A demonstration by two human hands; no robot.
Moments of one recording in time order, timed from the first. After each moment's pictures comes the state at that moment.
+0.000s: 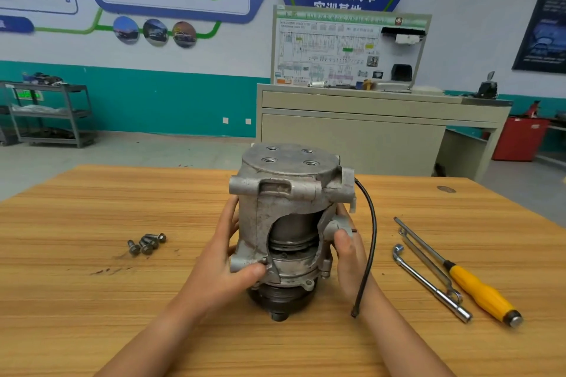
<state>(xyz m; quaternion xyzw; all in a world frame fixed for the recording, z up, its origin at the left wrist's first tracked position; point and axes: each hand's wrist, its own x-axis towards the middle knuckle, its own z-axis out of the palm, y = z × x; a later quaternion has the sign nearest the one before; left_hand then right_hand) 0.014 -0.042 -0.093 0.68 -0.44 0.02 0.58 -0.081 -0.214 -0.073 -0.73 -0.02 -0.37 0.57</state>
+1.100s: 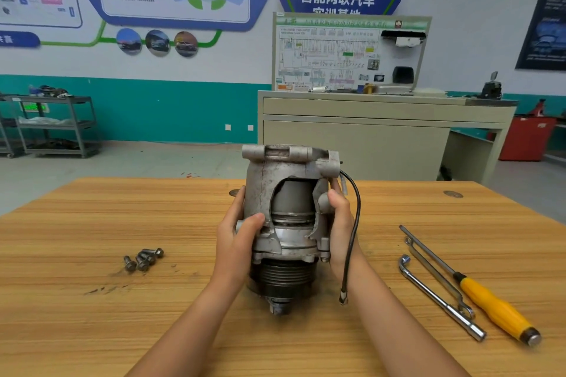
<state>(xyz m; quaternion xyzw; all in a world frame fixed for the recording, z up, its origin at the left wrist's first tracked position) 0.030 -0.099 -0.068 0.56 -0.31 0.01 0.77 -0.035 -0.222 -0.041 -0.62 0.05 -0.38 0.68</state>
